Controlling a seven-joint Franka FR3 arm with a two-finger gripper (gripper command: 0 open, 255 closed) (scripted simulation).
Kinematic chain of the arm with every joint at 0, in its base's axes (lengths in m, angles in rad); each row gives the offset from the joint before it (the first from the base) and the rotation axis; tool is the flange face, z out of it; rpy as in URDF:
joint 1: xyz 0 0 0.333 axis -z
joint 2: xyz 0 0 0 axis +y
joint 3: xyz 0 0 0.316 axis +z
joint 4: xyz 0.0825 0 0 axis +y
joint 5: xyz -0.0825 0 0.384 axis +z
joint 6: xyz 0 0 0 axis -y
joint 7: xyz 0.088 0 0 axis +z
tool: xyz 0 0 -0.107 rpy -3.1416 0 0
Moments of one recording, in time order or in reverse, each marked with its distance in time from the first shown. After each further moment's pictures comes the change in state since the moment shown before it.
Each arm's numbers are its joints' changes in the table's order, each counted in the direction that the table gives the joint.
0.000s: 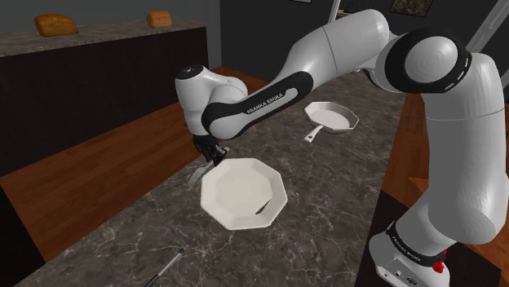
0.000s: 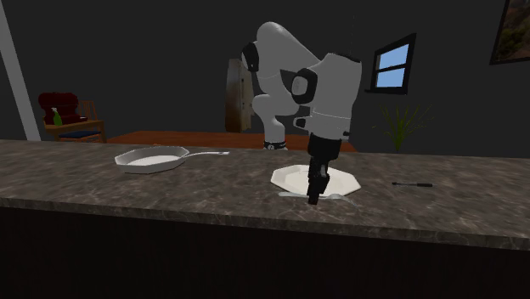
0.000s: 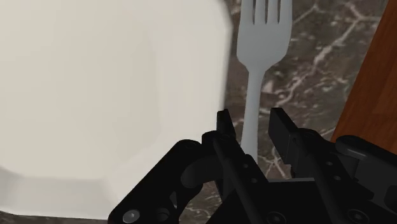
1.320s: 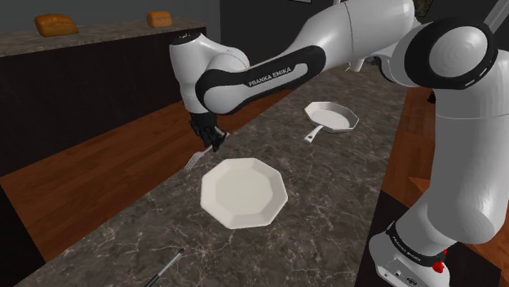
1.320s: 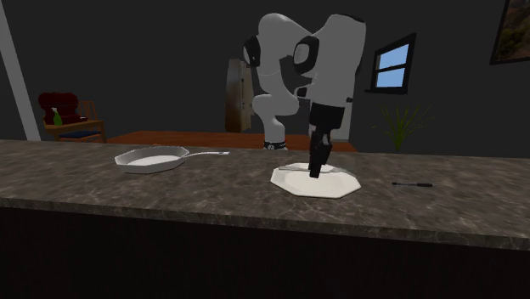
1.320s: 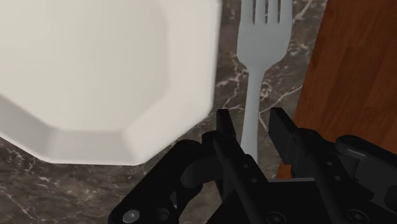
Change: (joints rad) arm 0.018 -0.084 0.039 -0.066 0.065 -0.132 0.053
